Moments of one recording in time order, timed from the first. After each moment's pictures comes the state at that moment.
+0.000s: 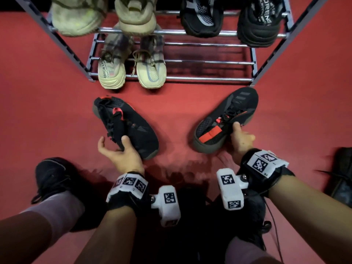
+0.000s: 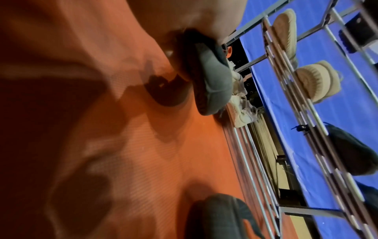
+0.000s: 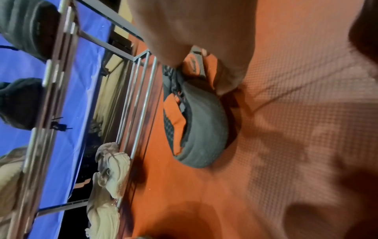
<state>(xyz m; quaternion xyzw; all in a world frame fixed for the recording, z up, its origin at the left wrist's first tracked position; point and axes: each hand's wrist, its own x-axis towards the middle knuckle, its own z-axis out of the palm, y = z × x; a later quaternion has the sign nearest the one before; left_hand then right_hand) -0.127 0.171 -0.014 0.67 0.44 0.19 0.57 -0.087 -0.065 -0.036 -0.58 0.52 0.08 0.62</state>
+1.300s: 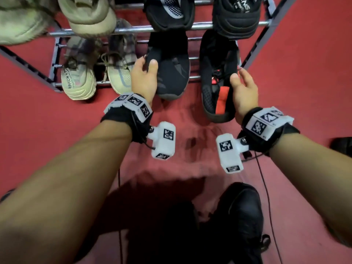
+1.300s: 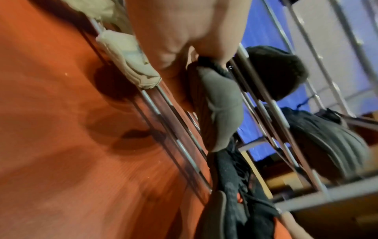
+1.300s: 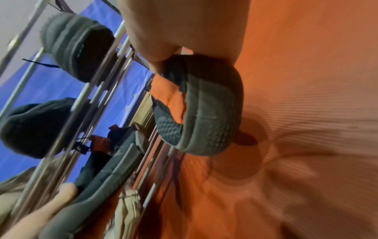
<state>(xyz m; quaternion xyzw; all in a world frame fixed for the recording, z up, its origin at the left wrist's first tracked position) 0.063 0.089 0.002 0.75 0.13 -0.02 0.65 0.003 -0.111 -0.008 -0.68 0.33 -0.11 0.65</state>
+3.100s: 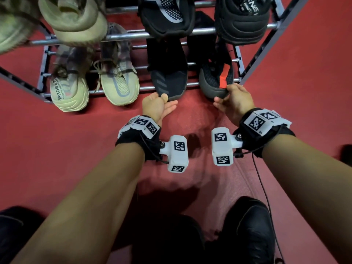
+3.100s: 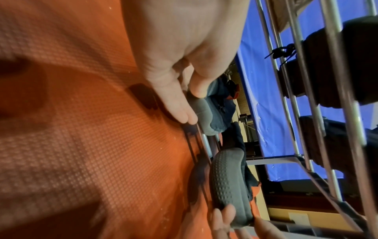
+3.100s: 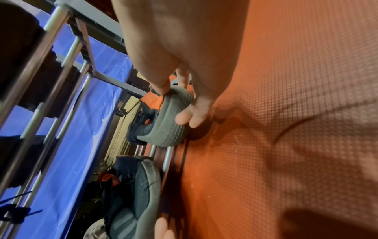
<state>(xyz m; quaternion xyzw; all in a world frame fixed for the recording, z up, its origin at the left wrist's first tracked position) 0.058 0.072 -0.046 0.59 0.27 -0.18 0.74 0.038 -0.105 -0.028 -0.51 0.43 0.00 0.74</state>
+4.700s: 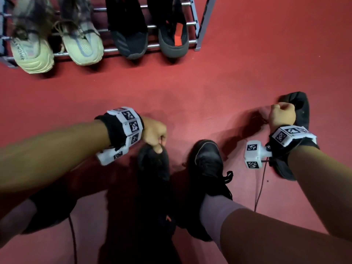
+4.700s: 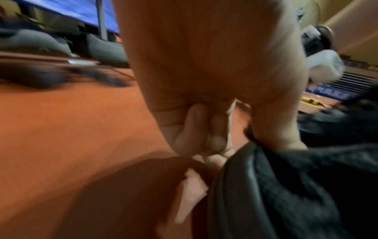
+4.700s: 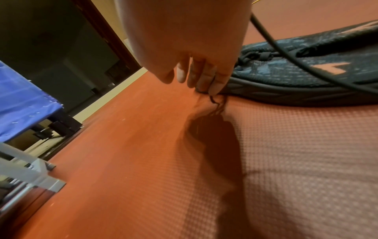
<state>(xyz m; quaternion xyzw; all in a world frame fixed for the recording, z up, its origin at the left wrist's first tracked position) -0.080 0.050 -0.041 0.73 -0.39 -0.56 0.01 -0.176 -0.281 -0.038 -0.75 0.58 -0.07 0.31</state>
